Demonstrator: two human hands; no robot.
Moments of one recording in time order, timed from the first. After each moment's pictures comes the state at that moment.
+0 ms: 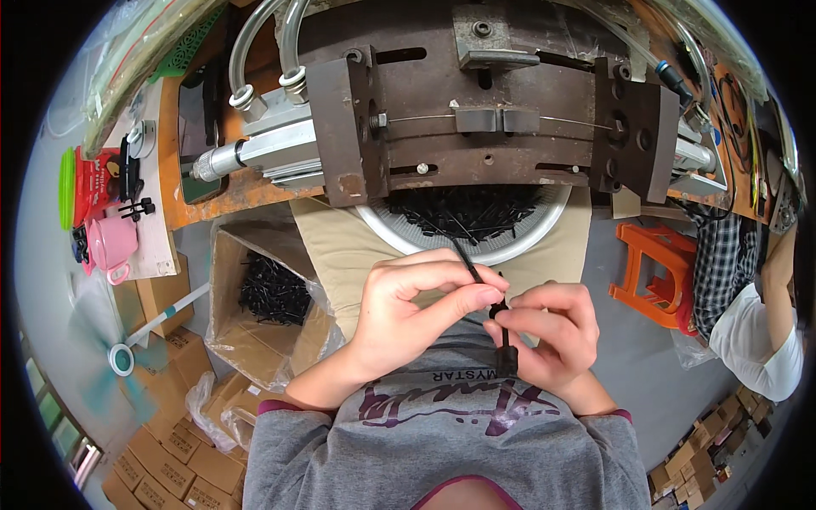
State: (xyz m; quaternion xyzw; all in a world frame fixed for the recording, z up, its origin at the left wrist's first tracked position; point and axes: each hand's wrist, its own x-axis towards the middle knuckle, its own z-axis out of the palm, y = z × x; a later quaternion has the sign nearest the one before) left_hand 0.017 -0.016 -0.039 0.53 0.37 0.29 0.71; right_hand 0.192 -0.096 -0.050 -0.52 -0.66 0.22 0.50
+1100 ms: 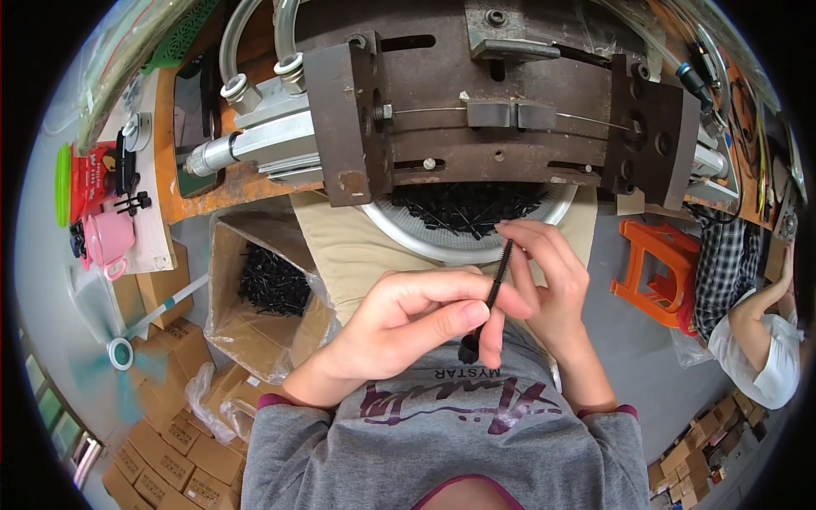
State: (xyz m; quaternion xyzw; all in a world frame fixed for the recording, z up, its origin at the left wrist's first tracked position) left_hand 0.006 -0.008 -0.018 0.34 0.28 0.19 0.88; right_hand 0.194 -0.067 -0.088 -0.63 -0.62 0.23 0.41
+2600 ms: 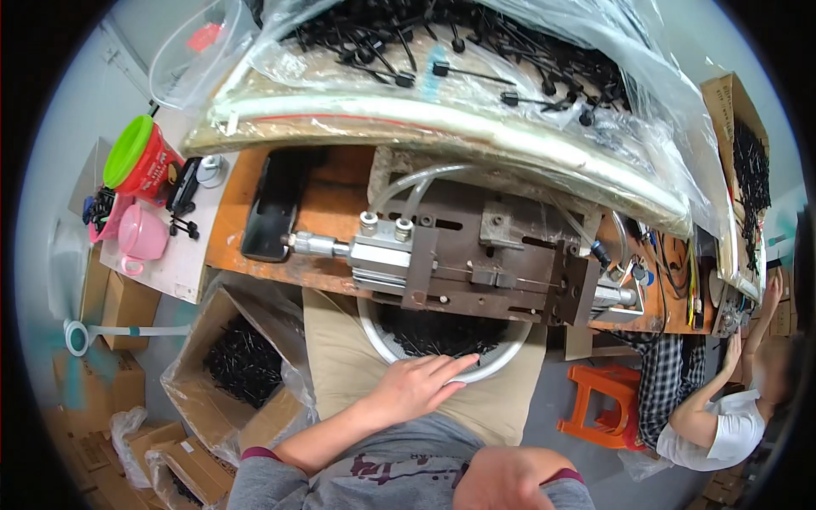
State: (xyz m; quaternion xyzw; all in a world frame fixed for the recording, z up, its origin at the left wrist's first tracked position) left_hand 0.016 -0.031 -0.094 0.85 0.32 0.26 0.32; right_hand 0.175 -0.084 0.016 -0.25 -0.75 0.04 0.61
